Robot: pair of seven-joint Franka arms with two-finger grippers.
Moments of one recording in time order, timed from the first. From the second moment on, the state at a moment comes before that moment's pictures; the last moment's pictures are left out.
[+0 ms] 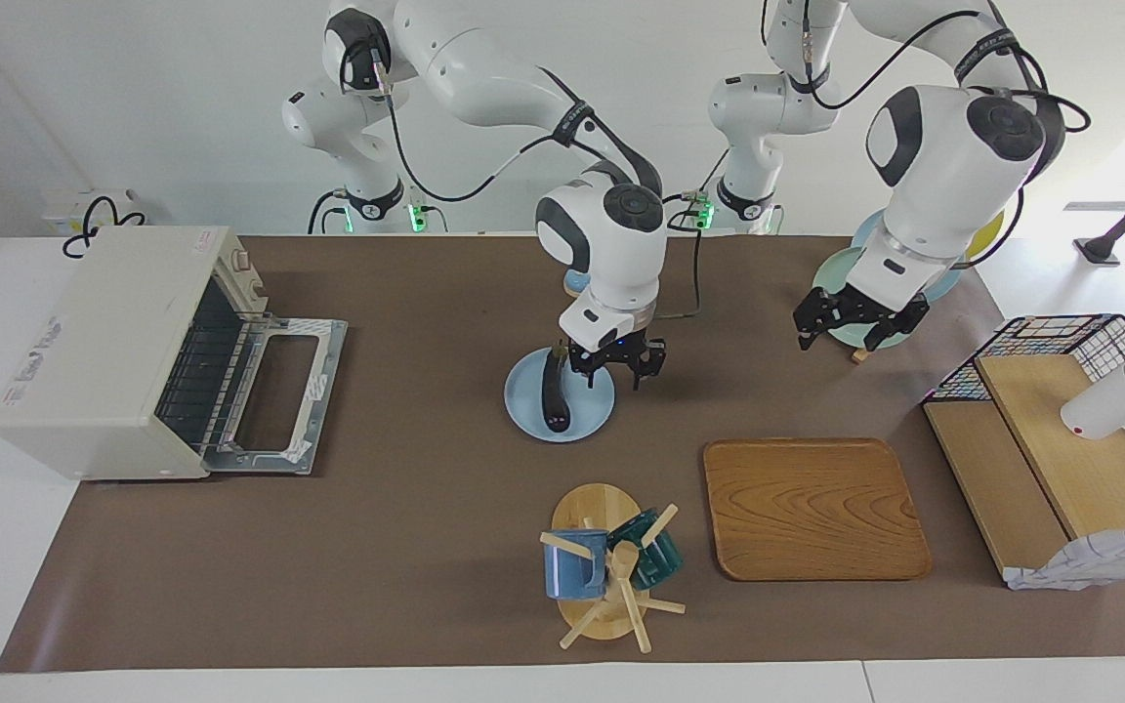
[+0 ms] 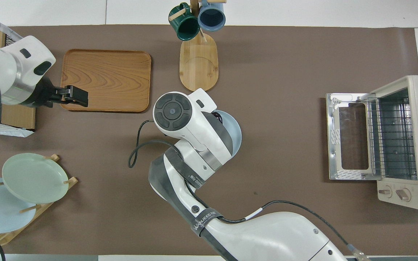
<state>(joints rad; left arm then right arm) -0.08 0.07 -0.07 -1.71 -0.06 1.79 -0.06 0.78 0.59 -0.10 -1.42 0.02 2.07 0.79</state>
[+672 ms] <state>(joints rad) -0.08 0.00 -0.07 -1.67 -0.05 1.57 -0.06 0.82 0.60 -0.10 -1.57 -0.03 2.17 0.79</state>
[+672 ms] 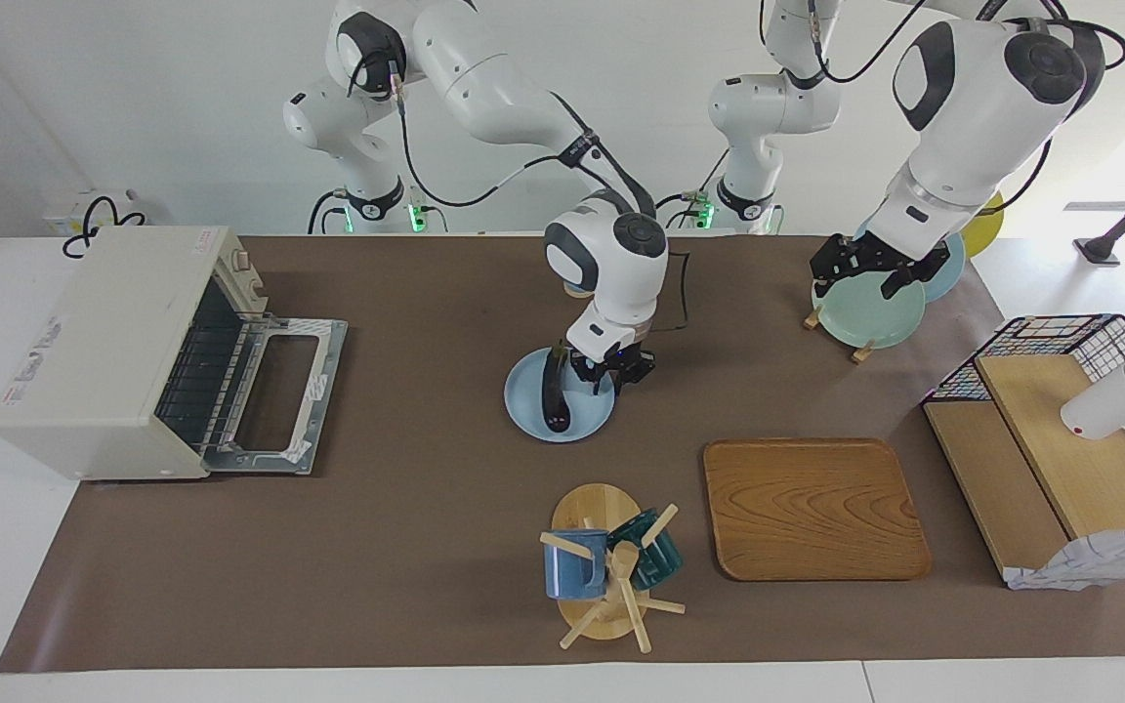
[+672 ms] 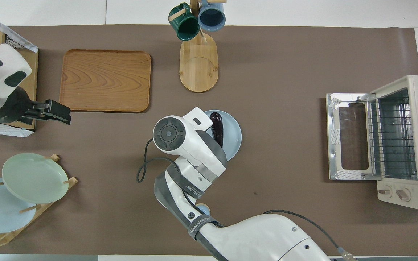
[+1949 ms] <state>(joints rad) -0.10 -0.03 -0.06 -1.64 -0.05 1.54 -0.06 0.40 0.27 -0.13 -1.71 -0.19 1.78 0.25</state>
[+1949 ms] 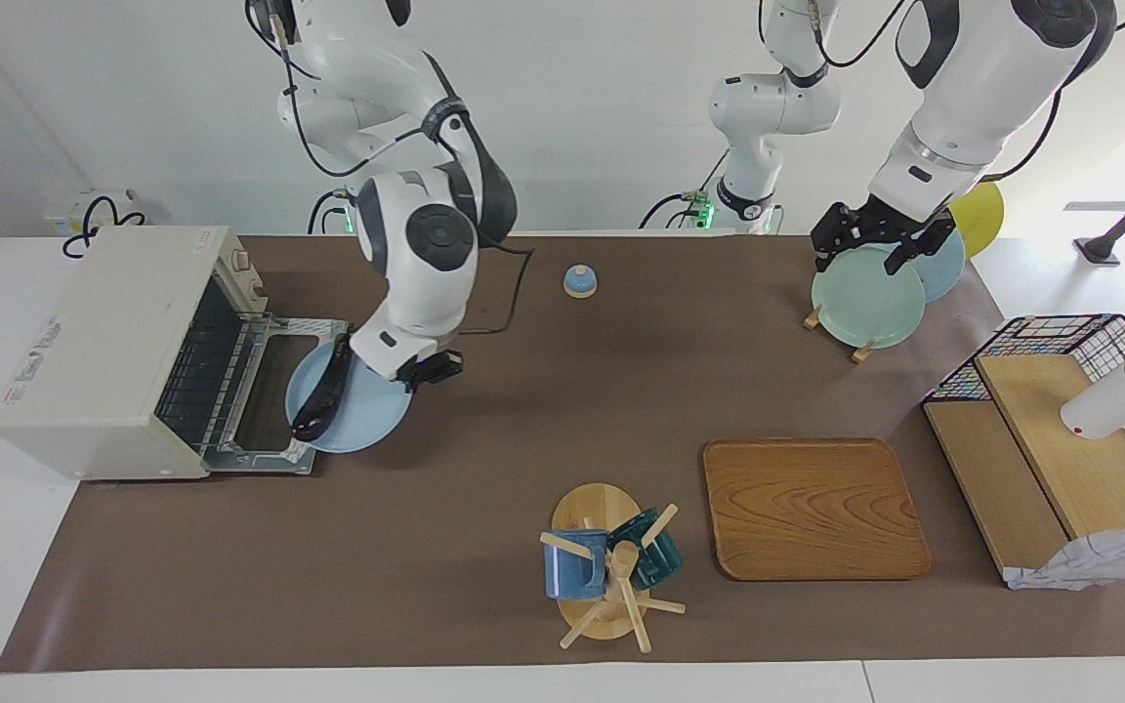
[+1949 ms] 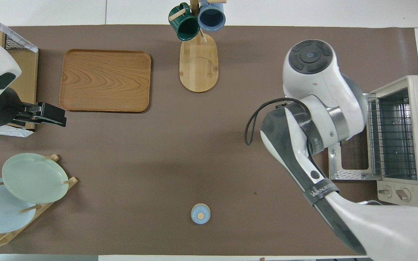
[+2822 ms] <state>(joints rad) -0.10 -0.02 -0.06 -1.64 -0.05 1.55 -0.06 0.08 0.09 -0.13 -2.06 -0.19 2.02 -0.07</state>
